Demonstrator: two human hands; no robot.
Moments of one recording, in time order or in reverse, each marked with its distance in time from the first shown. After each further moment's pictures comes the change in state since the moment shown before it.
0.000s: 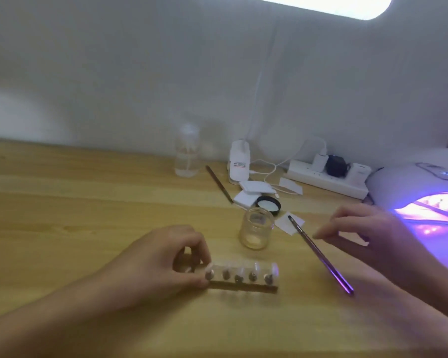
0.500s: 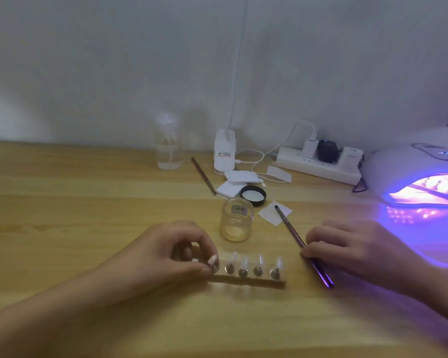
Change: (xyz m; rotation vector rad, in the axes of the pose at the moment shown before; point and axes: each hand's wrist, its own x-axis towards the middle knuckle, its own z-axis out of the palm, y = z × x) left_hand 0.023 0.016 0.023 -0.270 -0.085 -0.065; right_hand -0.020 0.050 0.028 -0.265 0.003 -0.529
